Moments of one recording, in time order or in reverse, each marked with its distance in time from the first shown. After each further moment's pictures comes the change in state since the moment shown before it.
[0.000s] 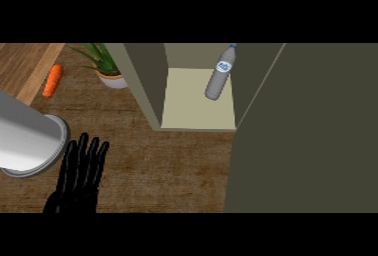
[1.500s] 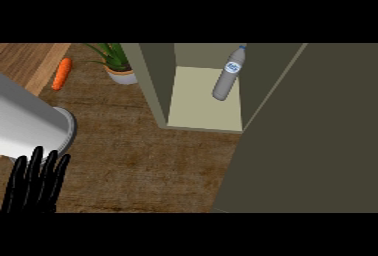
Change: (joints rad) left arm 0.184 0.151 0.169 -0.067 0.123 -0.211 -0.068; right arm -0.562 -0.033 0.190 0.040 0.094 -0.049 0.293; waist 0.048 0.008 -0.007
